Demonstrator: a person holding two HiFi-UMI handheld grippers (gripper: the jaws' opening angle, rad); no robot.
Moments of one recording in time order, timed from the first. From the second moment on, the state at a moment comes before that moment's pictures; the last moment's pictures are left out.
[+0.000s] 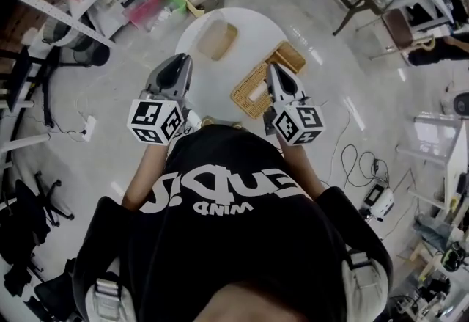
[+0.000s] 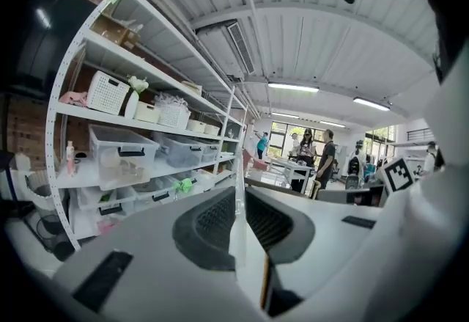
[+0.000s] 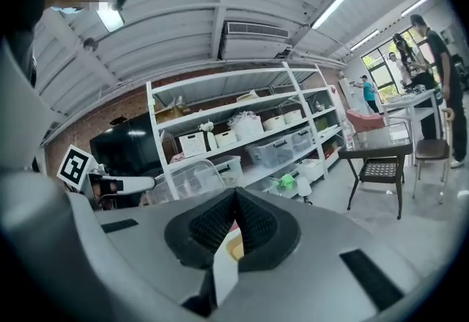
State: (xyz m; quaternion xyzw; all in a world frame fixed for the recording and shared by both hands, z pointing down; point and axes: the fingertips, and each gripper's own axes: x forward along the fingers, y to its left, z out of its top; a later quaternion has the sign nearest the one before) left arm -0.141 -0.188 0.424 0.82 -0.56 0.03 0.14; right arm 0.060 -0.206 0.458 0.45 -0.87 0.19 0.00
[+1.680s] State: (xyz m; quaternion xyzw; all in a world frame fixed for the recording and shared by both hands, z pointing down) left arm -0.164 -0.180 0.452 0.78 -0.61 0.02 0.14; right arm 0.041 -0.203 0.467 0.44 -0.88 0.17 0.02
